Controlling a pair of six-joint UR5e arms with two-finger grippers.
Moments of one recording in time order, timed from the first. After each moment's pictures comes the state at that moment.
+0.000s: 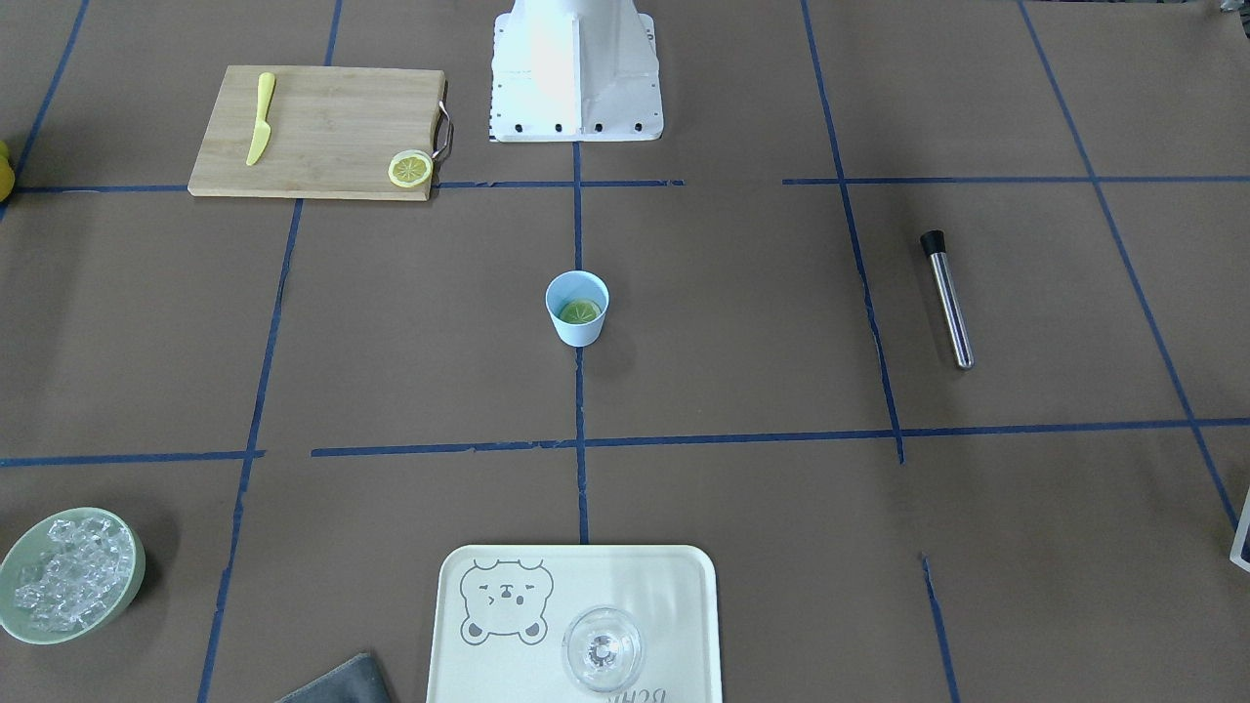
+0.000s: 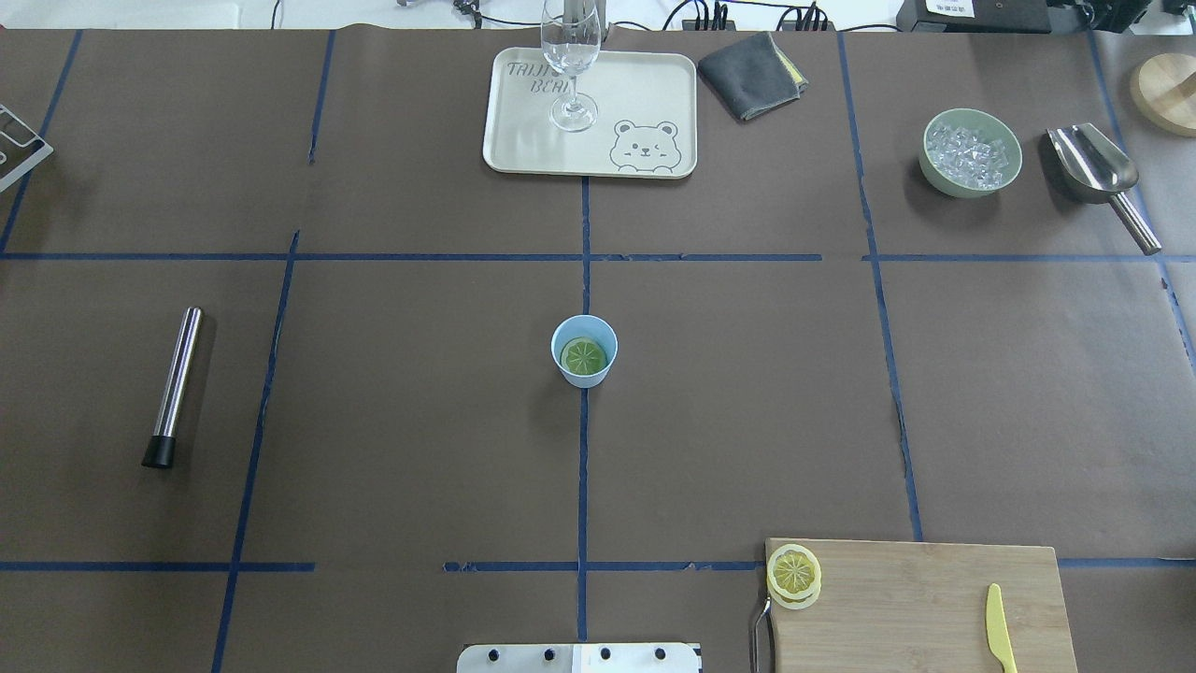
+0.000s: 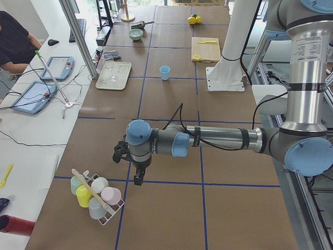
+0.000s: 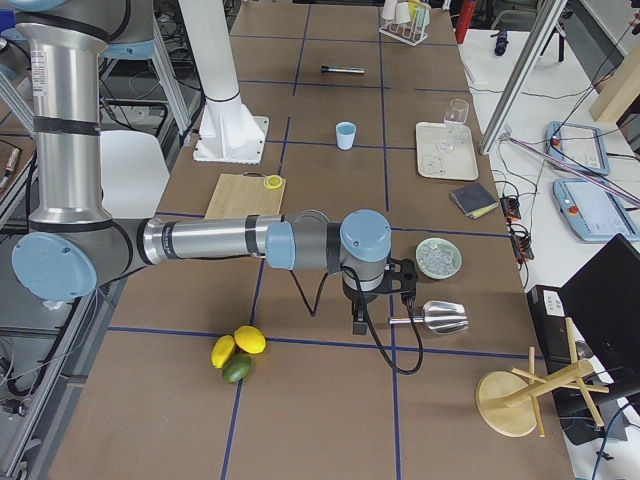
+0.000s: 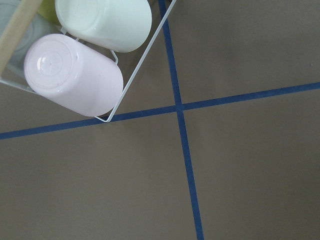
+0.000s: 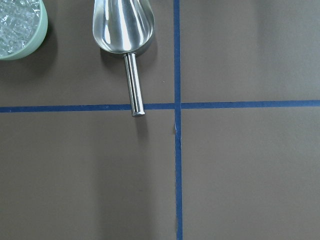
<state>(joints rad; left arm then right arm) -1.55 -1.53 -1.64 -1.64 -2.33 0.07 1.62 -1.61 1.73 -1.64 2.39 0.03</state>
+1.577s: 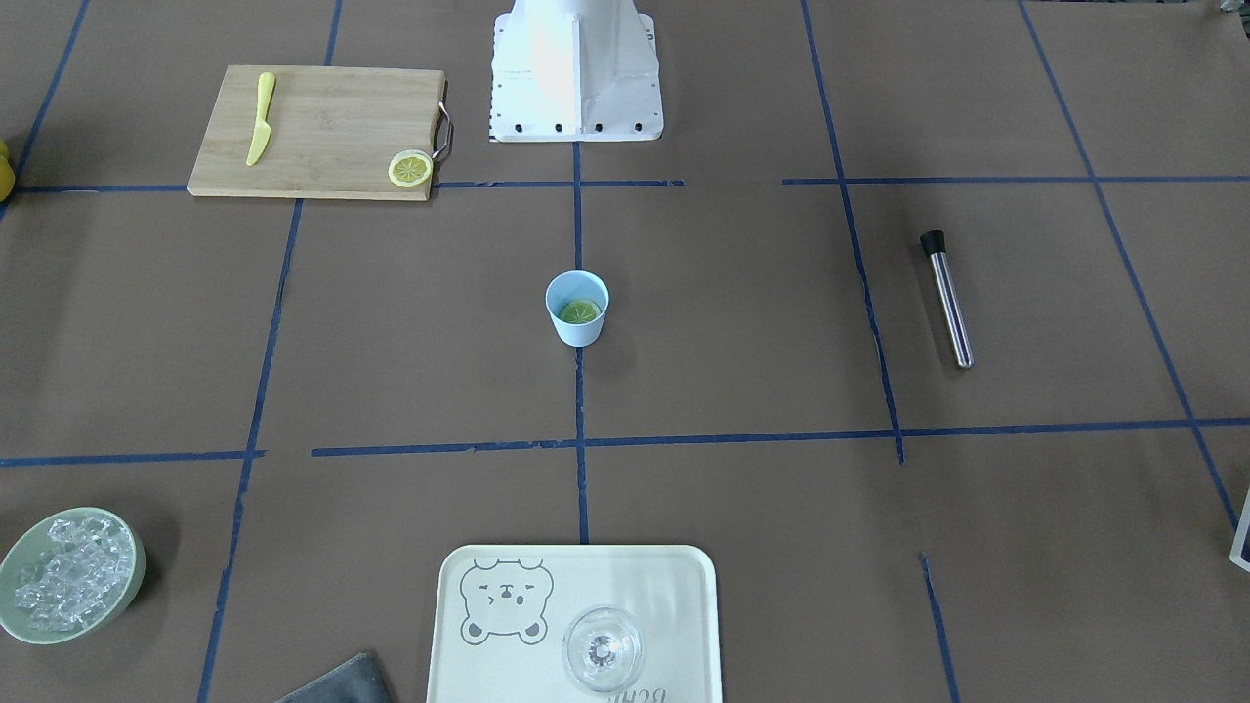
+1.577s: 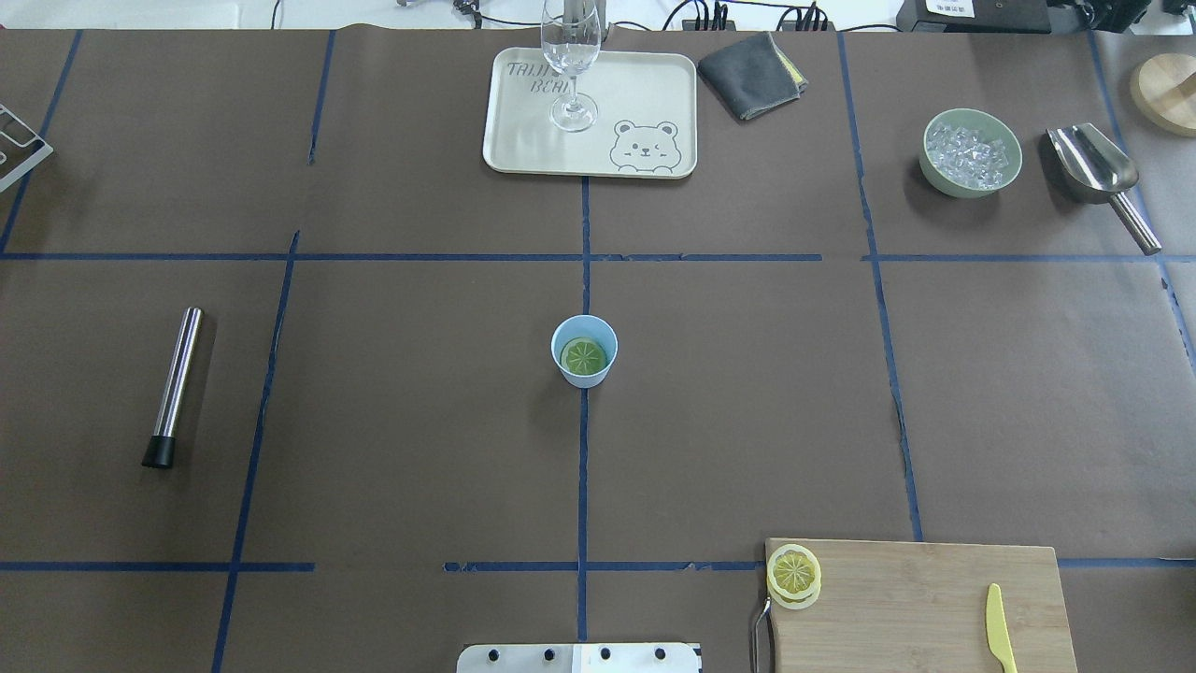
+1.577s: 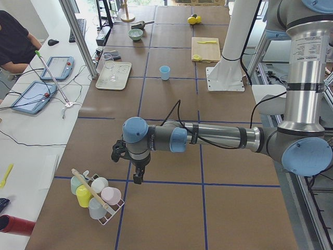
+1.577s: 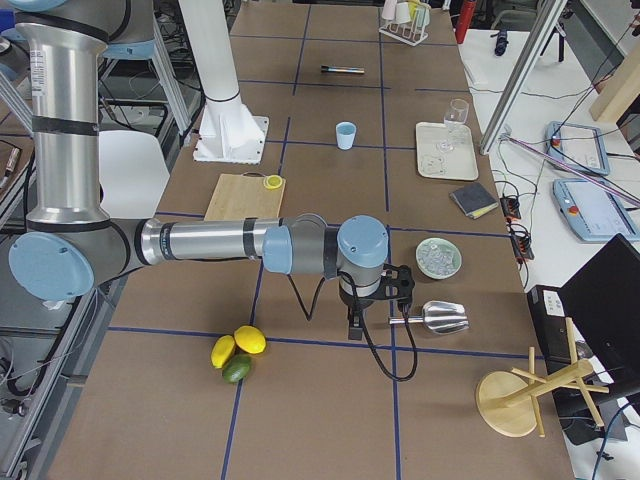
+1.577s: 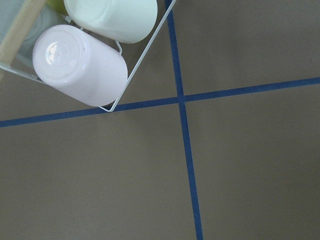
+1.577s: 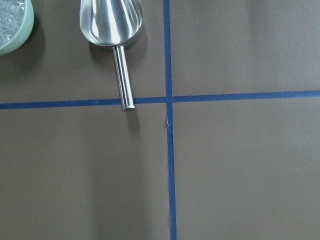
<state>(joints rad) -1.56 -1.56 -1.65 -1.56 -2.33 0.09 1.62 -1.62 1.72 -1.64 2.38 0.03</state>
